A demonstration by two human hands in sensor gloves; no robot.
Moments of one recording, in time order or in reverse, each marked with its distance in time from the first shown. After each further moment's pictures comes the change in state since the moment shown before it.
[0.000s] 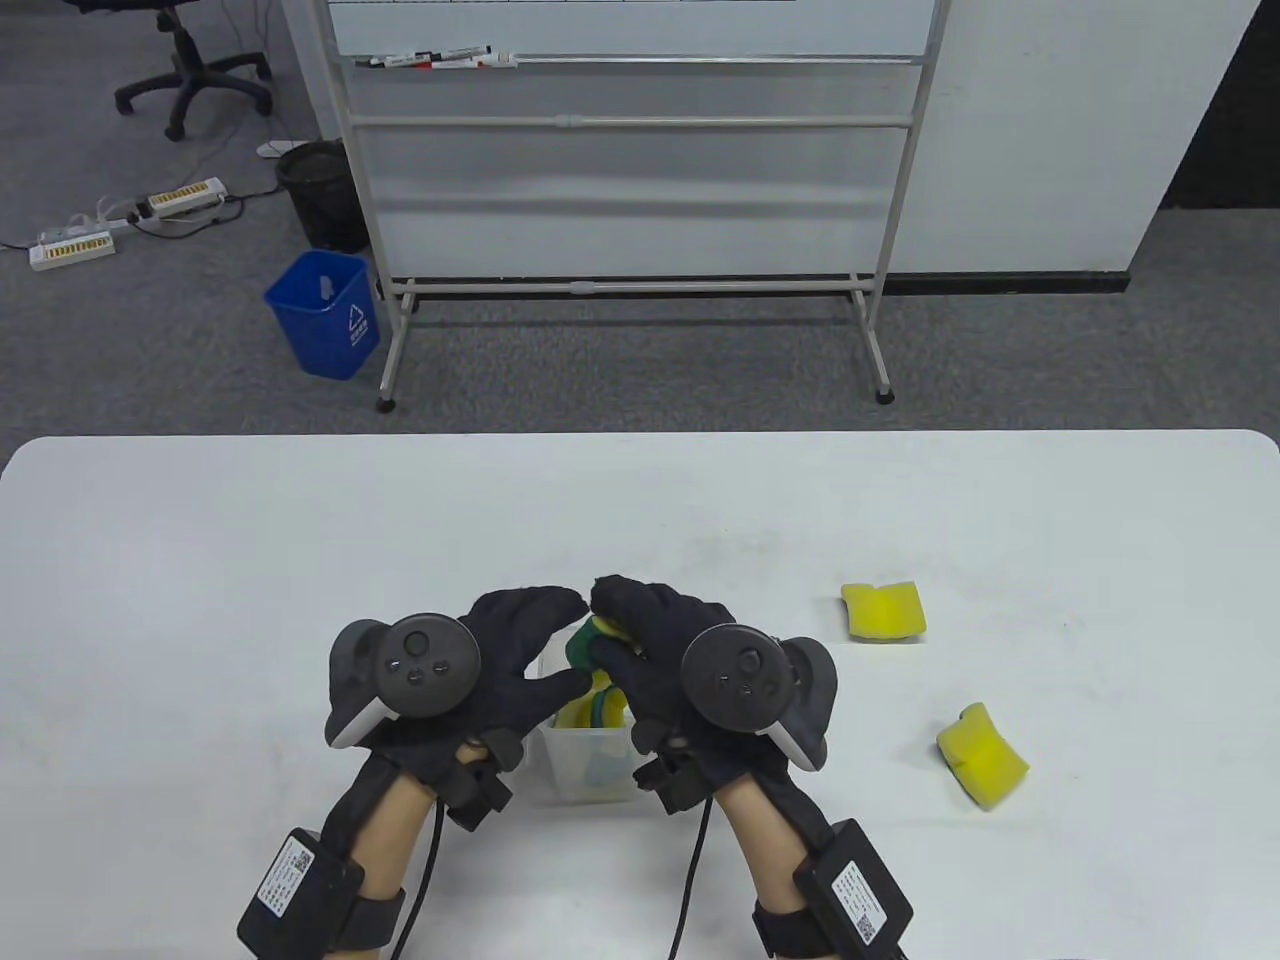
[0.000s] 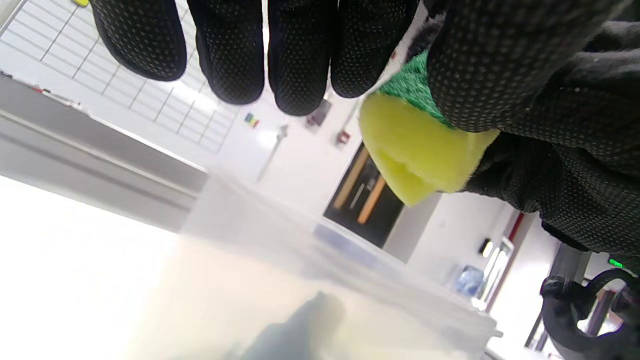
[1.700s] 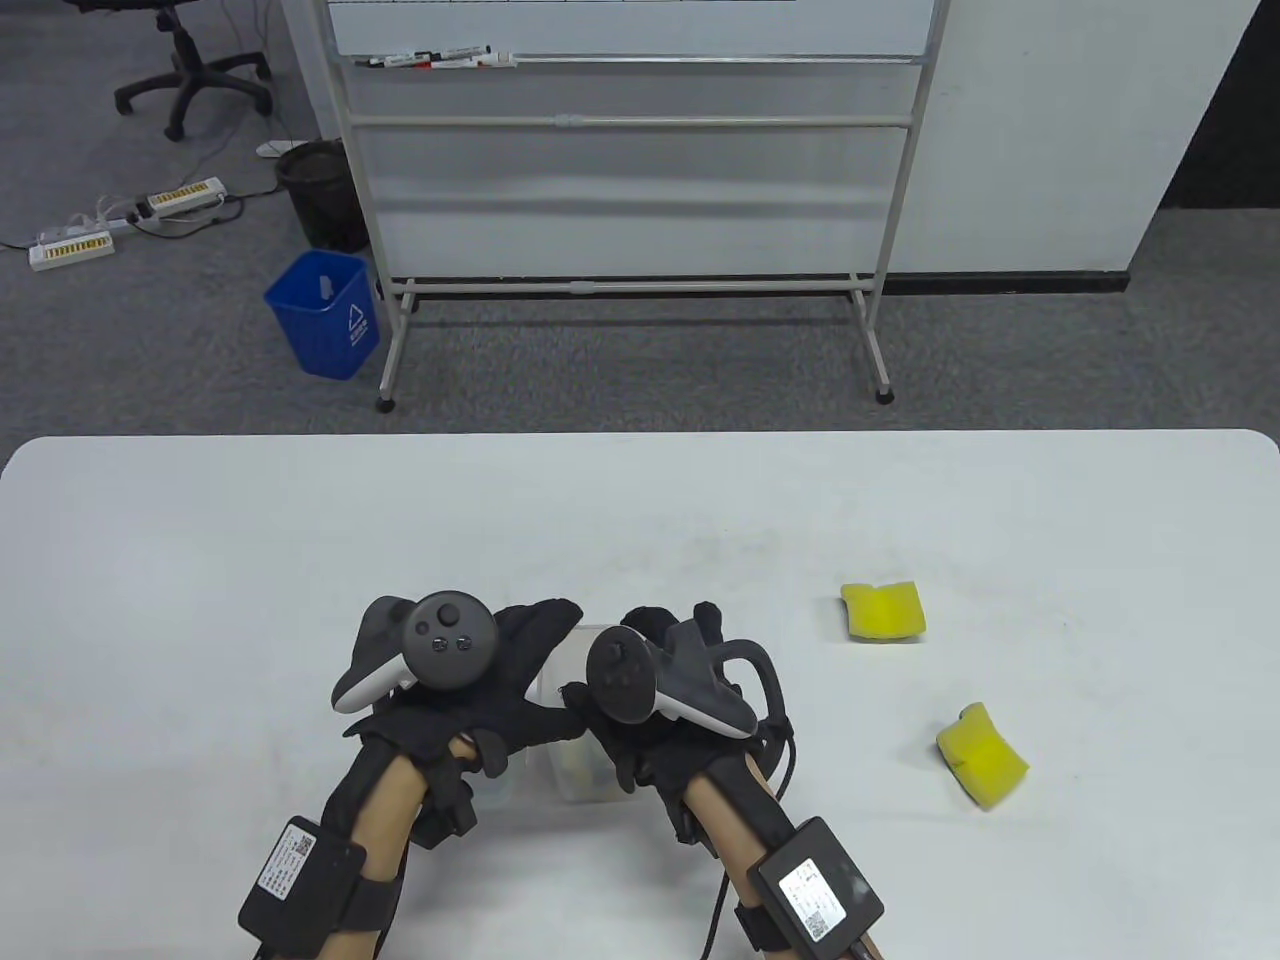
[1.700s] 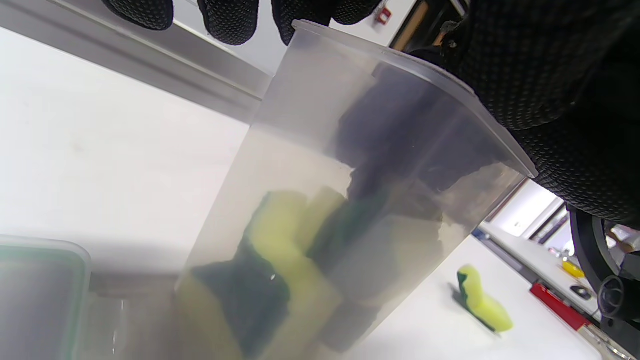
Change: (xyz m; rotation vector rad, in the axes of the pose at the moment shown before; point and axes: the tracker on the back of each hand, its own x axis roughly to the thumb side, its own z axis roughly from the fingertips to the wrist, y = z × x) left_hand -0.021 -0.026 -0.008 -0.376 0.091 0.015; right_hand -0.004 0.066 0.002 0.610 0.040 0.473
